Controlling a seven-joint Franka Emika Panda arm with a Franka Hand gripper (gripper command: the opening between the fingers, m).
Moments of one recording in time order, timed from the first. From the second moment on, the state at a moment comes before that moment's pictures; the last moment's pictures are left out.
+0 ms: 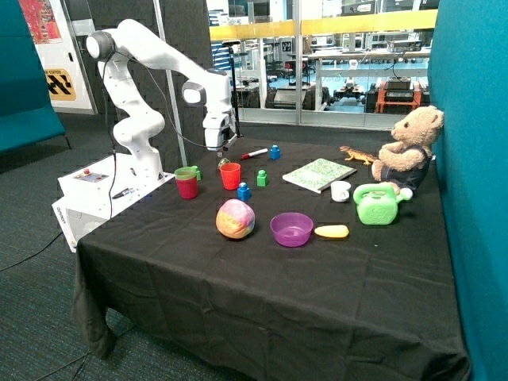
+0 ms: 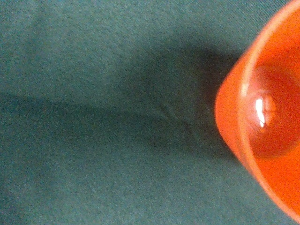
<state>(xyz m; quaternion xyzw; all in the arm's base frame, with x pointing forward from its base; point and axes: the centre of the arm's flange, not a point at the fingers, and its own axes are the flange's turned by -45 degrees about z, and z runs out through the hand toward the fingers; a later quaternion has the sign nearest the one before) 0.429 -0.015 0.388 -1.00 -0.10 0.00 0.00</state>
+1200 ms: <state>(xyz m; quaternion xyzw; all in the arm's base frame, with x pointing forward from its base) 0.461 -0.001 0.362 -0.99 -0.11 0.00 0.00</state>
